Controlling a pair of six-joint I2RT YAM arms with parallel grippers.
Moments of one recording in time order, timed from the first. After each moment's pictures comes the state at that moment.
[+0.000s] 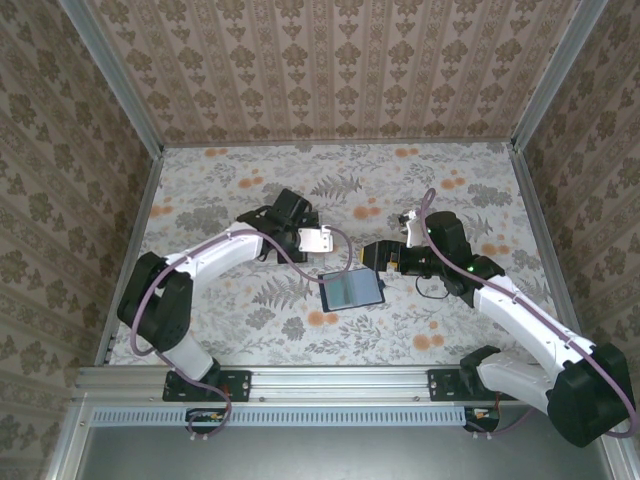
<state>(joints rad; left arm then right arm) -0.67 1.63 1.12 -0.56 0.02 1.00 0.40 1.05 0.69 -0.25 -0.53 0.60</state>
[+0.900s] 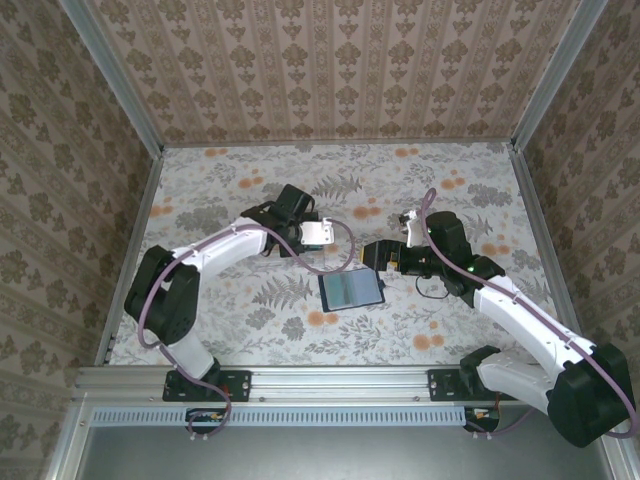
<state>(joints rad) -0.66 1.68 1.17 -0.53 -0.06 0.96 0.40 1.05 0.69 -0.25 -0.53 0.61</state>
